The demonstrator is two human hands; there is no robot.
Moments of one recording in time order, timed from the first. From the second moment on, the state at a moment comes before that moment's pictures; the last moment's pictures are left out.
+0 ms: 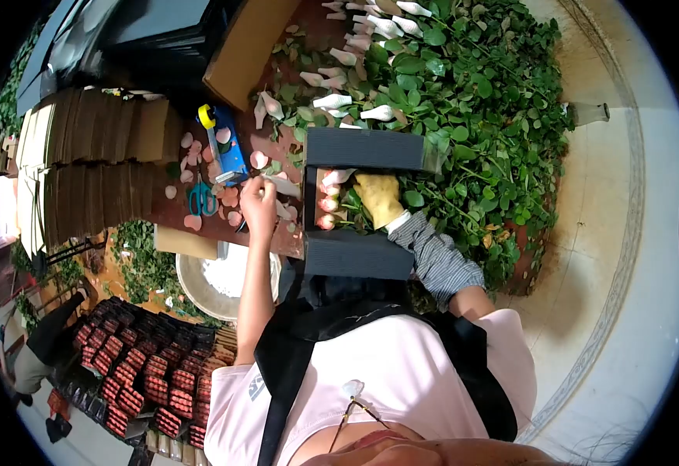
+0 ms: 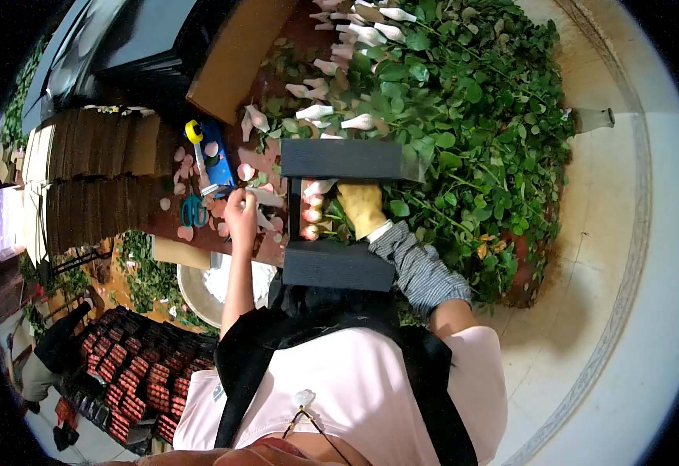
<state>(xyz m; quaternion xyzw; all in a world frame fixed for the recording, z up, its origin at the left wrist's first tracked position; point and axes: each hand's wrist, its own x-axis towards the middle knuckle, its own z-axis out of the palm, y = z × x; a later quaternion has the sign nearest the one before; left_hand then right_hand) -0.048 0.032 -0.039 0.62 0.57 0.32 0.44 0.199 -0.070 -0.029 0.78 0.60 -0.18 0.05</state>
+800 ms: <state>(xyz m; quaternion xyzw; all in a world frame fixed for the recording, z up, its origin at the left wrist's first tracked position) -0.276 -0.056 -0.058 0.63 0.73 -0.17 0.19 0.229 -0.077 -0.037 0.67 0.70 -0.26 -0.01</state>
